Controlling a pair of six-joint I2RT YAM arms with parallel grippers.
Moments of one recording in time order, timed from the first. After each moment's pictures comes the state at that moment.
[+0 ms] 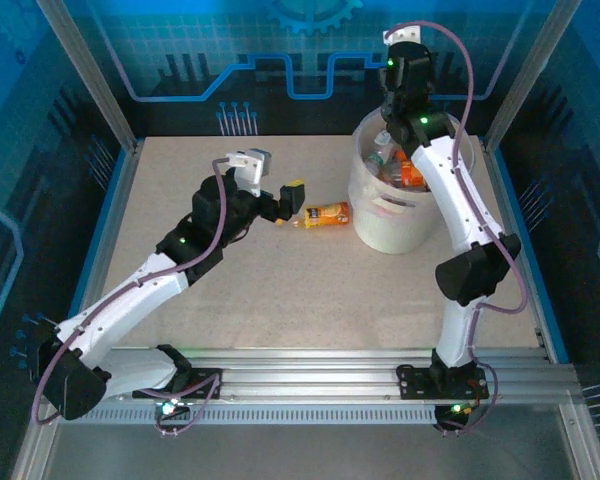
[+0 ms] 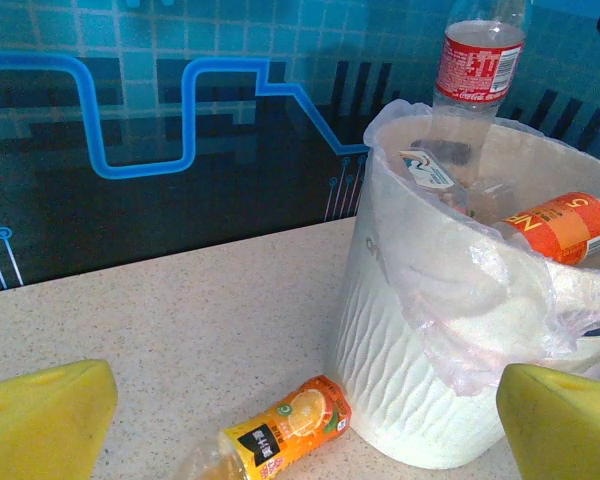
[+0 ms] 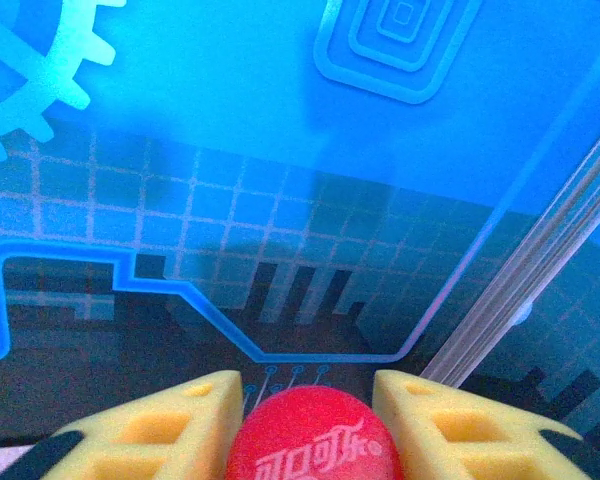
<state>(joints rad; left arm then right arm) -0.59 1.18 1.06 -0.04 -0.10 -0.19 0.35 1.93 2.24 -0.45 0.70 -0.23</state>
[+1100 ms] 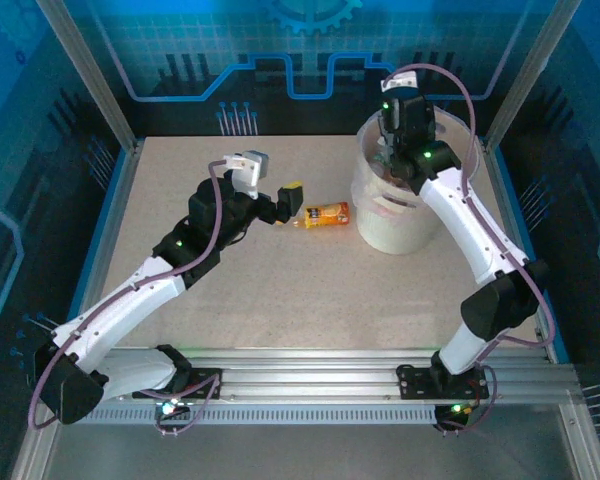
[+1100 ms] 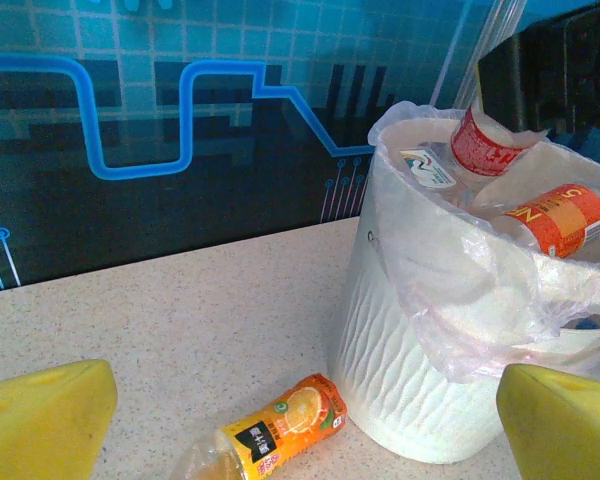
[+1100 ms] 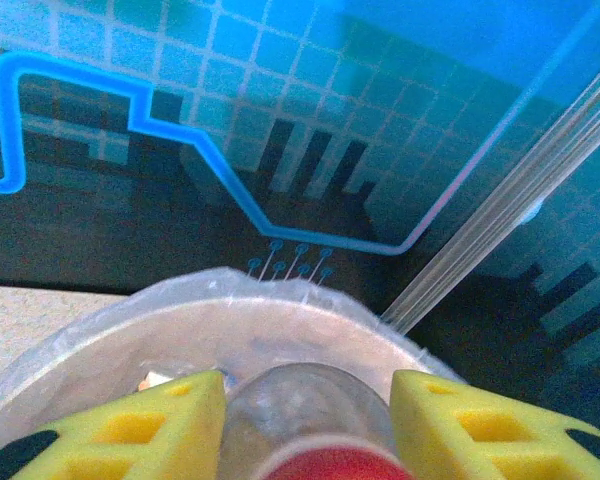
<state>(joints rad) -0.59 1.16 1.05 -0.04 -0.10 -0.20 0.40 1.65 1.77 -0.52 0.71 -0.13</state>
